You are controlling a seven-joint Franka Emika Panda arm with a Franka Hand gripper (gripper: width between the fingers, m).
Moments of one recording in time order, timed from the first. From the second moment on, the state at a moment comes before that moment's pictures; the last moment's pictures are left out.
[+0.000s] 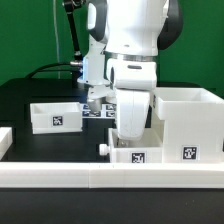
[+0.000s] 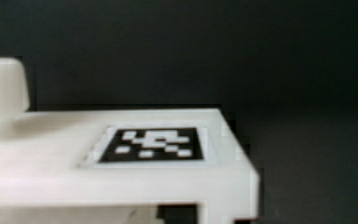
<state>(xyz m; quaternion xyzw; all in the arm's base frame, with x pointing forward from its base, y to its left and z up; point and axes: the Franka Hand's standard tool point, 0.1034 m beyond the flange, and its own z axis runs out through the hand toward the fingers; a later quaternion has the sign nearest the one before) 0.545 0.005 0.011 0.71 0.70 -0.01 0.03</state>
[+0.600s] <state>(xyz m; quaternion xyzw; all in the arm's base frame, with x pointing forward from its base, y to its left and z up) 0.545 0.006 0.010 0.71 0.71 -0.01 0.03</state>
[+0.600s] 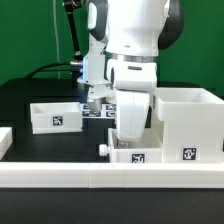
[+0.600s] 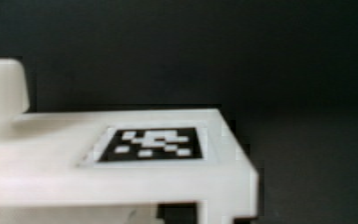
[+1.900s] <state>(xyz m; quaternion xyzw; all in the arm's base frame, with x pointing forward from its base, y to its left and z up) 0.549 0.011 0.013 0.71 0.70 -0.01 0.04</state>
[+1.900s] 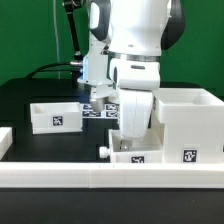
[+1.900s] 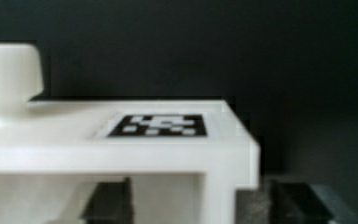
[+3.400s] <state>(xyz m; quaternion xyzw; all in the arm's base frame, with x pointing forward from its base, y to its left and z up) 0.584 -0.086 0.048 0.67 0.74 0.02 -0.03</state>
